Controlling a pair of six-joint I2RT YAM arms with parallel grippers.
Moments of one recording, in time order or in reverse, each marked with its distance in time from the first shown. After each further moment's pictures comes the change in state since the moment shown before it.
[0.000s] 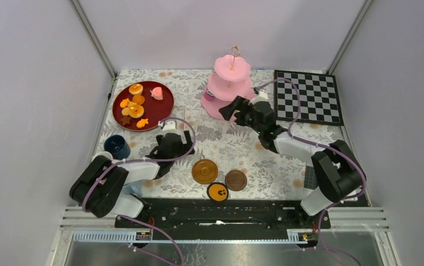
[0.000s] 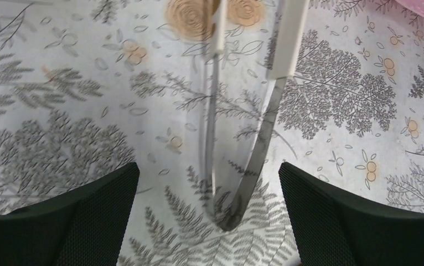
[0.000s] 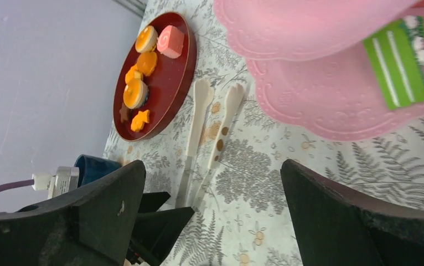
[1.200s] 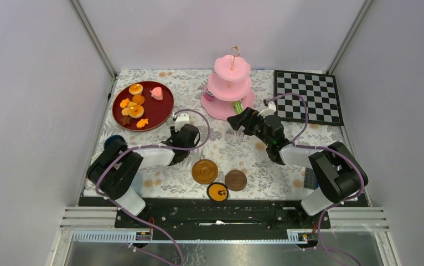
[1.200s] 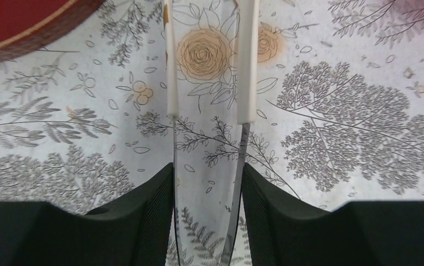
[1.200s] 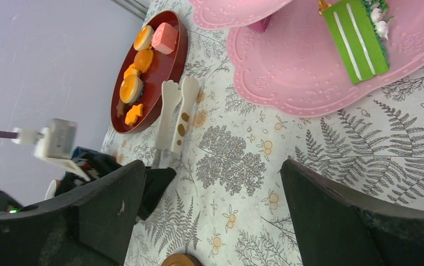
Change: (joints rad) left arm -0.119 0.265 0.277 -0.158 -0.308 0.040; right arm -0.092 -0.045 -0.307 0.354 -0.068 0.011
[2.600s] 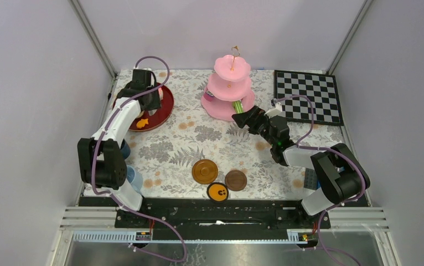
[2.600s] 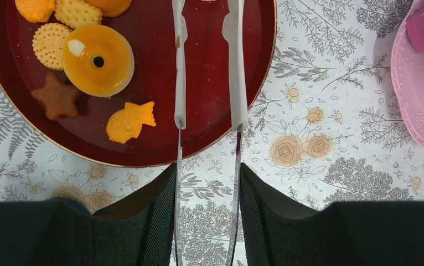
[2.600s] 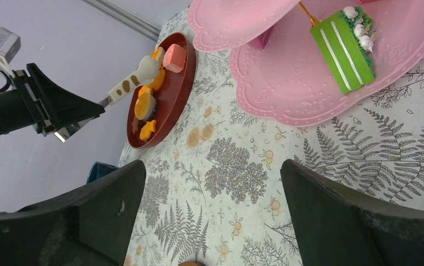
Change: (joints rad) left arm 0.536 0.008 0.732 -0.811 0.471 0.269; right arm -0.055 -0.018 -0.045 0.076 -0.027 0.066
